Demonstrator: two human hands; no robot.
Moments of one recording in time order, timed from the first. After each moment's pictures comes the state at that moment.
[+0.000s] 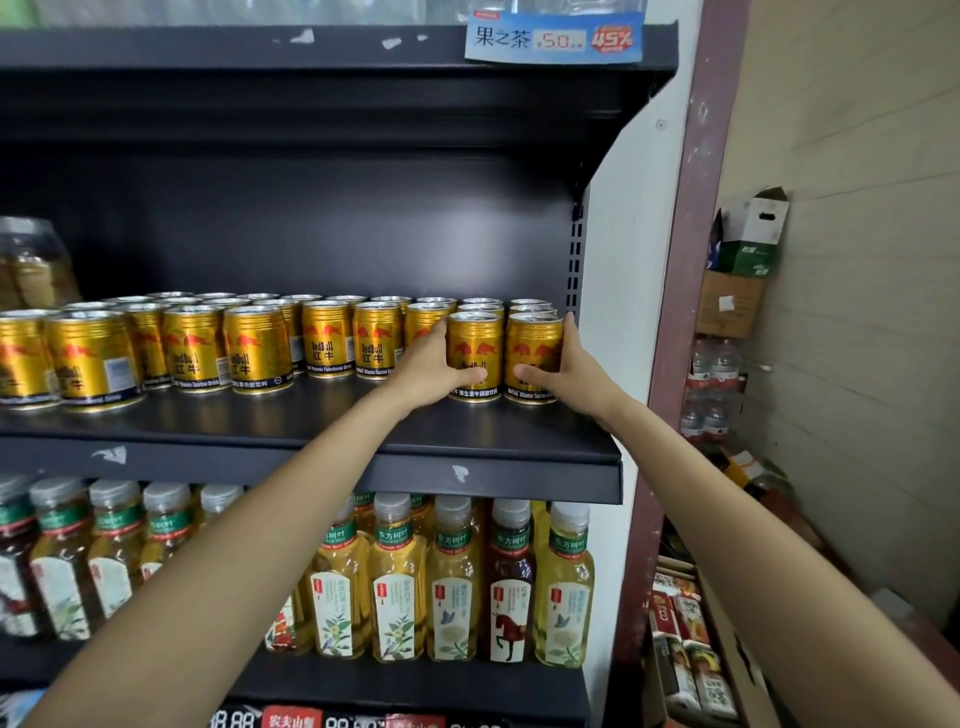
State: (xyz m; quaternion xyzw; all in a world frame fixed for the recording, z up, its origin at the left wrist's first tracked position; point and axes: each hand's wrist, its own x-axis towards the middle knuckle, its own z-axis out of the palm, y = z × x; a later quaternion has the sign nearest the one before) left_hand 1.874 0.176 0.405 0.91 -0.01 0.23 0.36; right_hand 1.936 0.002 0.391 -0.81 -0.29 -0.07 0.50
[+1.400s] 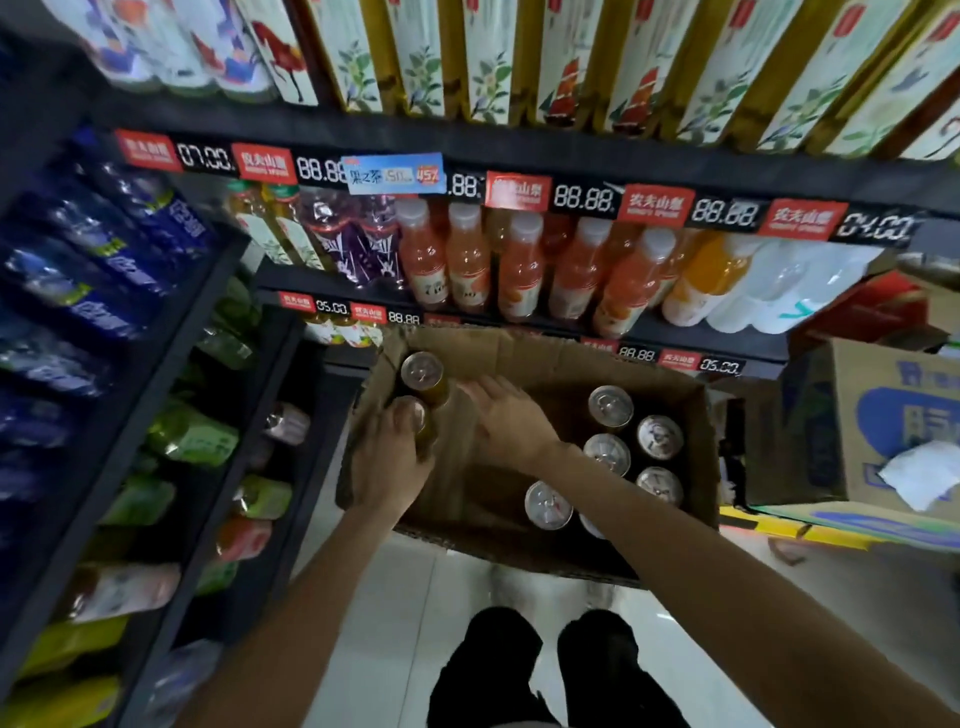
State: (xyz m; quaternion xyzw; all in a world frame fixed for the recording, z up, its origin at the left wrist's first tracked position) left_hand 1.473 0.437 -0.066 0.97 0.23 -0.03 0.11; right_hand 1.578 0.304 -0.060 -0.88 -0.41 0.18 0.16
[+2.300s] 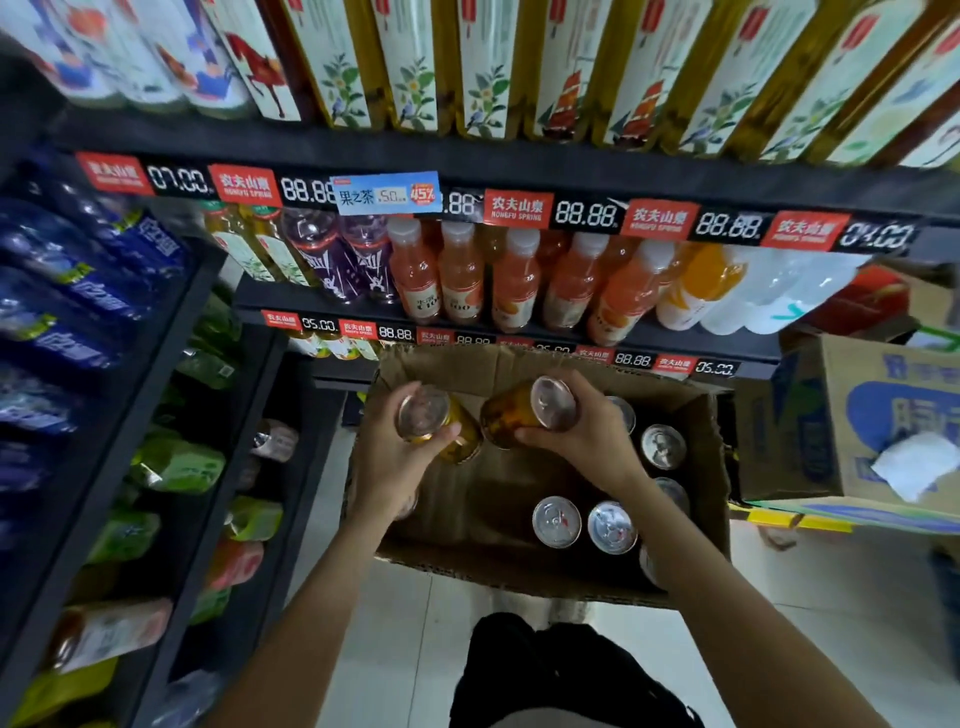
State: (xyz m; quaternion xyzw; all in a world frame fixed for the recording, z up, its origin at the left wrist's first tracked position) left_hand 1.501 0.451 -0.041 0.81 0.29 0.07 0.50; right_hand 1.588 0.251 -0.025 -0.85 -0.13 0.17 0.48
